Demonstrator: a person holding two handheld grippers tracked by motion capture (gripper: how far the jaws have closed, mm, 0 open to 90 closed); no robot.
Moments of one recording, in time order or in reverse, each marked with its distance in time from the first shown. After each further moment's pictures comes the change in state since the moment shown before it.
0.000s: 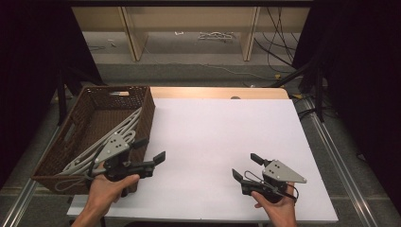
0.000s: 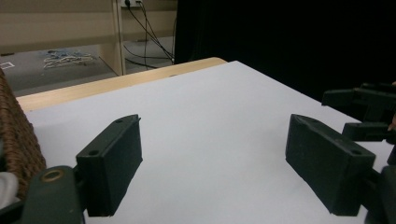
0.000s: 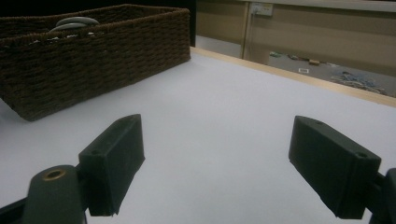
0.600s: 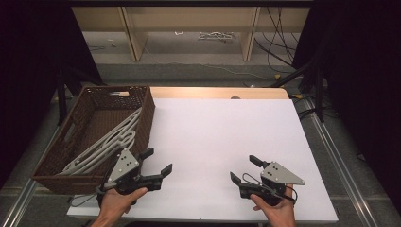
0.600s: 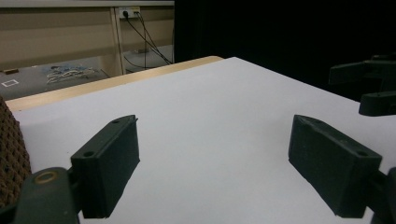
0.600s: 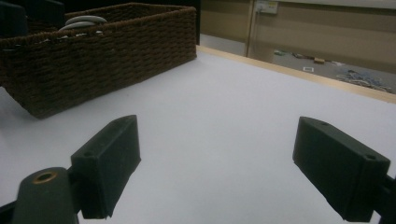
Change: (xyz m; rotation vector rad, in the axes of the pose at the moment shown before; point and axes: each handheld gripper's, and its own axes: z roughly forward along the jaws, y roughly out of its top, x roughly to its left) left arm -0.012 -0.043 0.011 -0.050 0.006 0.055; right arm 0.007 0.000 -0.001 0.004 0.028 0.008
